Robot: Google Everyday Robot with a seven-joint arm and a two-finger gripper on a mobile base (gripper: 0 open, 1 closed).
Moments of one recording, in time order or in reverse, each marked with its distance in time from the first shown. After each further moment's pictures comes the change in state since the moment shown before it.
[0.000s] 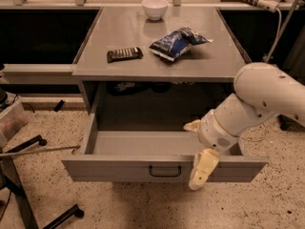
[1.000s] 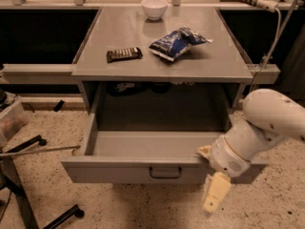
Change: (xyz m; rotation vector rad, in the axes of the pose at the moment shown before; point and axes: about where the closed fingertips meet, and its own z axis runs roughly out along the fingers) arm 0.049 0.046 0.031 -0.154 -0.004 0.158
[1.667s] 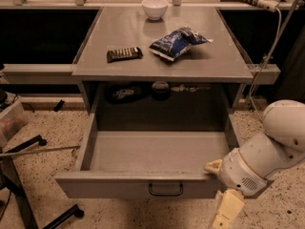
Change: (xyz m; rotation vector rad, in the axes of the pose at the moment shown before) arm 0.012 0.052 -0.009 -0.019 -0.039 0.080
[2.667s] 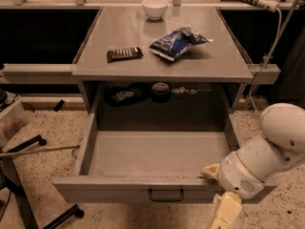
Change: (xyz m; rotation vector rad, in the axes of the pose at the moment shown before) arm -0.002 0.010 0.008 -0.062 -0.028 0.013
